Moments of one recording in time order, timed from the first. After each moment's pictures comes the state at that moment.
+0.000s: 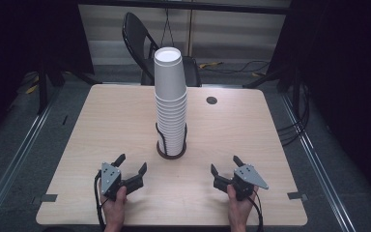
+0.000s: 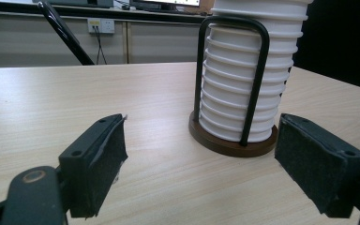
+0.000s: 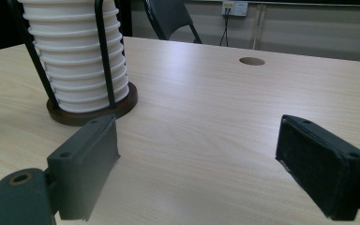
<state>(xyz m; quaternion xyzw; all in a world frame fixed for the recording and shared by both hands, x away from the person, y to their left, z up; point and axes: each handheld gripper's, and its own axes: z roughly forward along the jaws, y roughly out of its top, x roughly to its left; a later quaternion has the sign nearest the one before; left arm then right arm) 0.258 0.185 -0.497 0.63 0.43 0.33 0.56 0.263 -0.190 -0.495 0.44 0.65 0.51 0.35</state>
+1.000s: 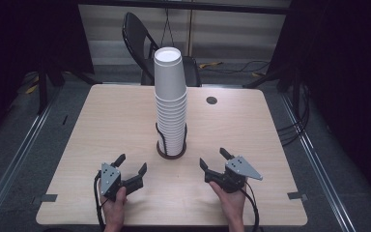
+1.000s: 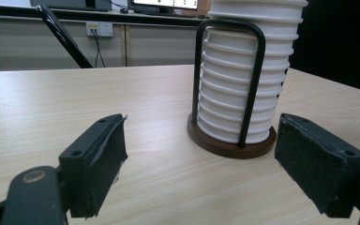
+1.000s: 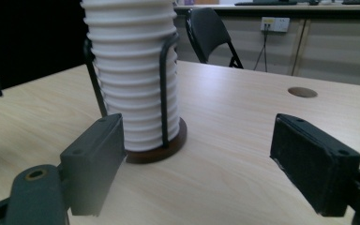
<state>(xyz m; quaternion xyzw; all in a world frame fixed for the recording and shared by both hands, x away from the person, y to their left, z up) 0.257 0.184 -0.498 0.62 0.43 0.33 0.57 0.273 -0.163 -0.466 0.40 0.66 0.55 0.31</state>
